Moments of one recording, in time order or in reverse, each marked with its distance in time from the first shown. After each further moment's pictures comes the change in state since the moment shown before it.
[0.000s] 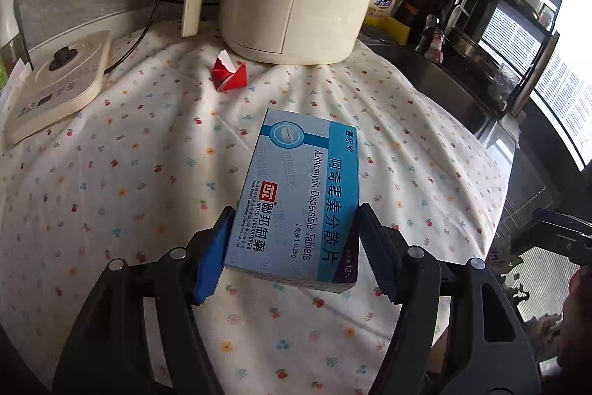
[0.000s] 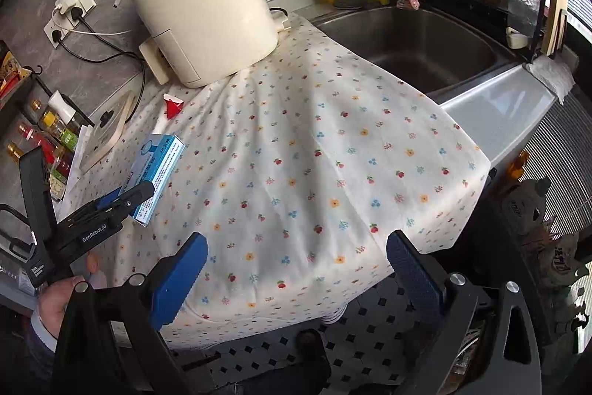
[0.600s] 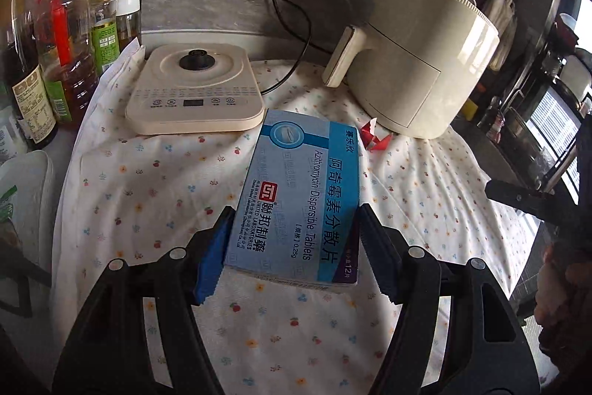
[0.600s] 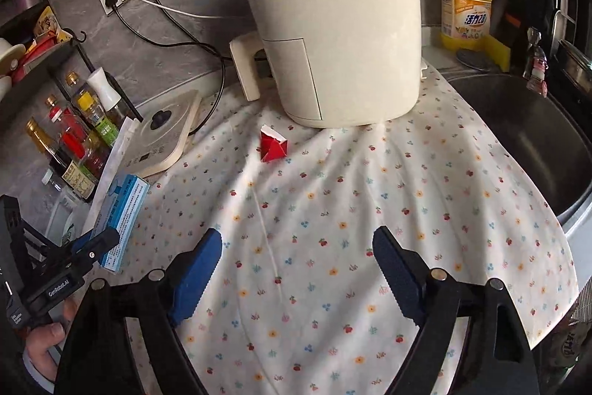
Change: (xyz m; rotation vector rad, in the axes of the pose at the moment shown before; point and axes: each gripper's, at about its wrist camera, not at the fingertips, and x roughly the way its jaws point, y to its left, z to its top) left arm -0.073 0.127 0.008 -0.208 -0.137 0.137; right arm 0.078 0.143 0.085 -0.177 -0.039 0.121
